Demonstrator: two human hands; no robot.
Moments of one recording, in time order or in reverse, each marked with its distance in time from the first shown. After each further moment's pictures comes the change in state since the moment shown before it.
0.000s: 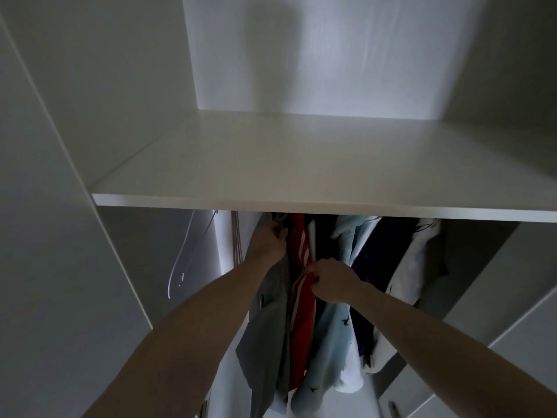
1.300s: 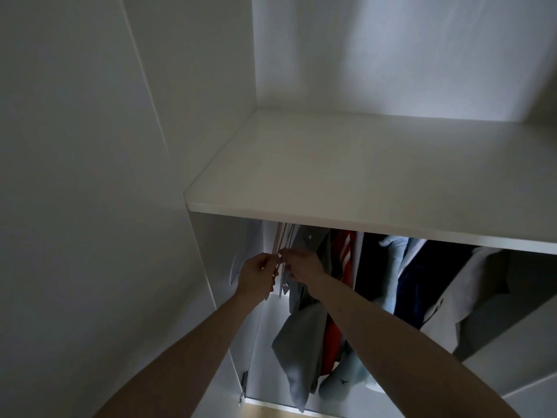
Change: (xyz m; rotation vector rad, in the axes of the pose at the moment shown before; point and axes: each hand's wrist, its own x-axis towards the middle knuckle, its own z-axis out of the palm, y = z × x) left_hand -0.101 -0.053 -0.115 -0.325 0.127 -0.245; right_hand 0.061 -0.161 0.021 1.250 -0.024 0.387
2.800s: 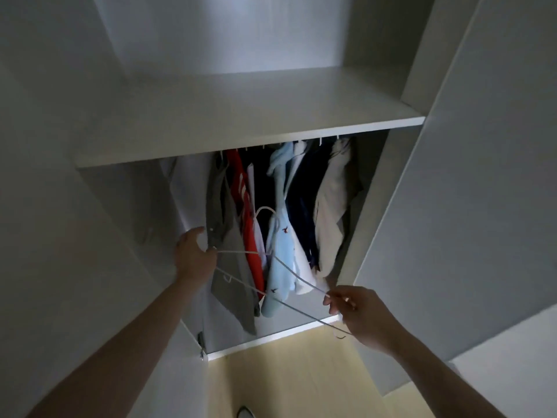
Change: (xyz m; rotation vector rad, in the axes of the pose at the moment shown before) left_hand -0.135 -0.006 0.003 0.525 -0.038 0.196; right_hand -0.358 0.187 -0.177 -0.484 0.321 -0.185
